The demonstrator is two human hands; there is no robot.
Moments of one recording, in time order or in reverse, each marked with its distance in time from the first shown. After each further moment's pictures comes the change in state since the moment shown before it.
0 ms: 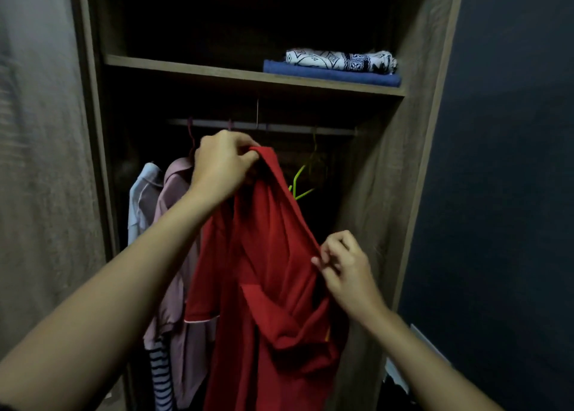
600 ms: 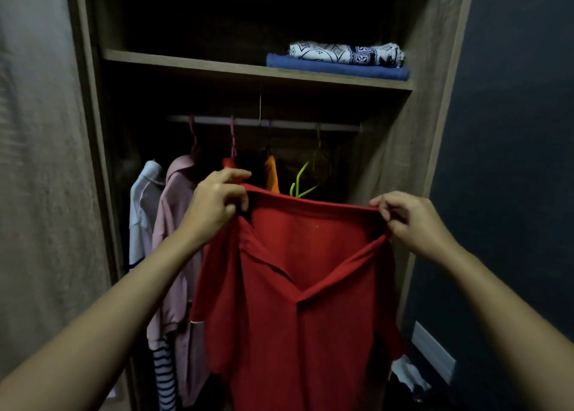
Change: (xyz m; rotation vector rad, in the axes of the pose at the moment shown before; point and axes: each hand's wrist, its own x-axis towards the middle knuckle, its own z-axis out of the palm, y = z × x) left_hand -0.029 -0.074 0.031 0.073 -0.124 0.368; right_hand 0.066 0.040 -0.091 -0.195 -0.176 0.023
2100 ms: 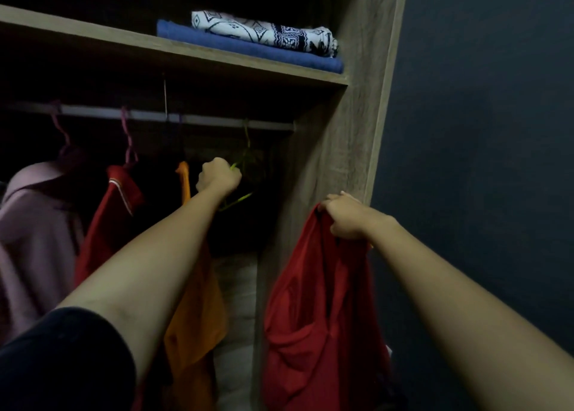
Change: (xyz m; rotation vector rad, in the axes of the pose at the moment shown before) left_hand 0.178 0.001 0.186 -0.234 -0.268 -0.752; right_hand 0.092 0.086 0.011 -0.669 -0.517 0.199
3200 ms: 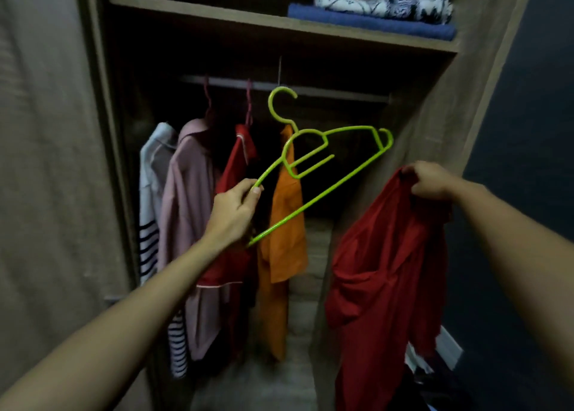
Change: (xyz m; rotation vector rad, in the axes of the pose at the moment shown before) left_hand -0.199 -0.137 -0.083 -0.155 0.225 0.272; right_hand -0.008 -0.011 -0.006 0.184 0.047 0.052
